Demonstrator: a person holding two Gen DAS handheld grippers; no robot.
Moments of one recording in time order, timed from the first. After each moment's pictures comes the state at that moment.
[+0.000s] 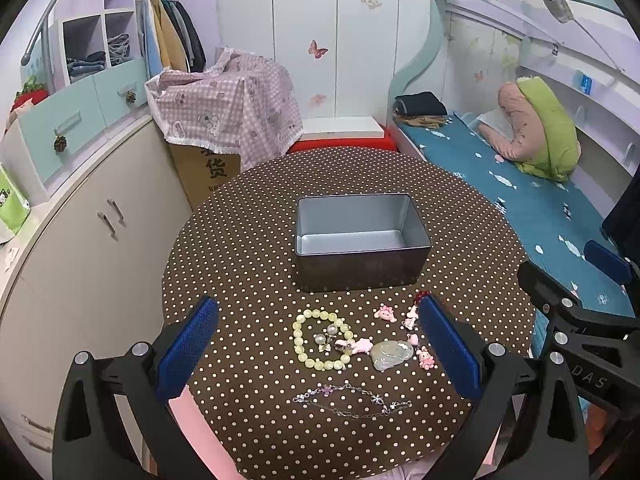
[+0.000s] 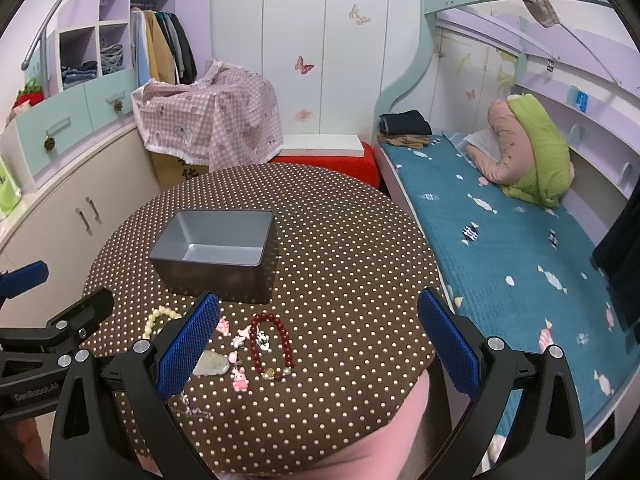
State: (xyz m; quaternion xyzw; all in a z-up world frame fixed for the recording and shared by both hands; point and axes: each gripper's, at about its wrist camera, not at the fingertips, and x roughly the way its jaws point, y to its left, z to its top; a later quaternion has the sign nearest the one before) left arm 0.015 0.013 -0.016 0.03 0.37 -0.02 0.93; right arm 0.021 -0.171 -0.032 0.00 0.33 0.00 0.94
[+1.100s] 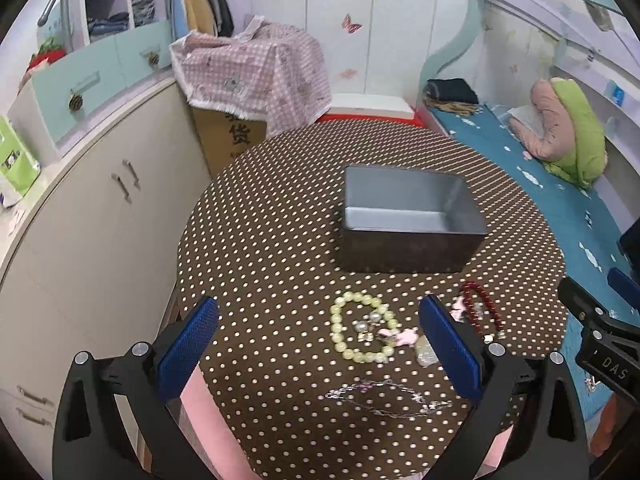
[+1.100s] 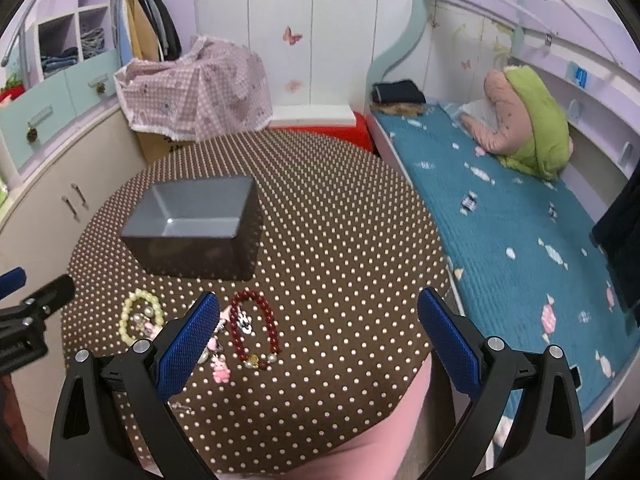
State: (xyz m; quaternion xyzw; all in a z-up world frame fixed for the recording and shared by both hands) left arm 0.038 0.050 -0.049 0.00 0.42 0.02 0.91; right arm 0.046 -0.181 -0.070 0.01 0.39 -0.02 0.92
